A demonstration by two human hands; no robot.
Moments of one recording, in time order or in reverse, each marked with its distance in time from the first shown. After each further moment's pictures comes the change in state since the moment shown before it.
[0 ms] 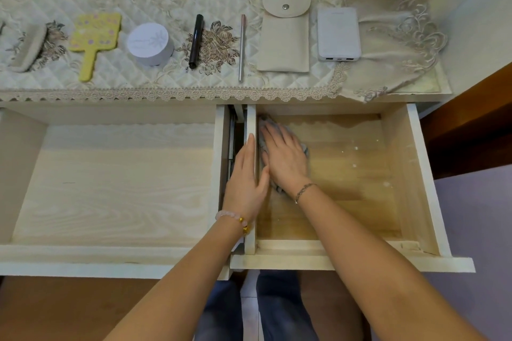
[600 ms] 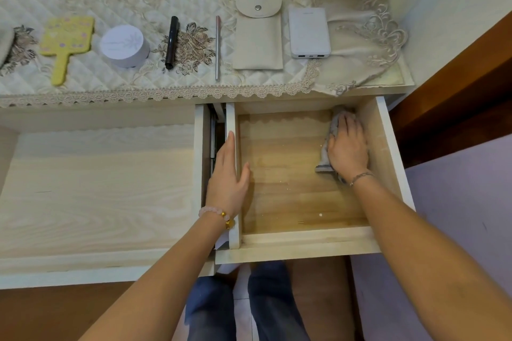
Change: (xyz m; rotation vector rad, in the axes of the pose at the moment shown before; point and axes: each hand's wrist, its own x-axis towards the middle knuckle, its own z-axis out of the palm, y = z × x) left_hand -0.003 0.007 -0.004 0.009 -0.035 -0.027; right_hand -0.041 0.142 -0.041 -0.054 0.123 0.423
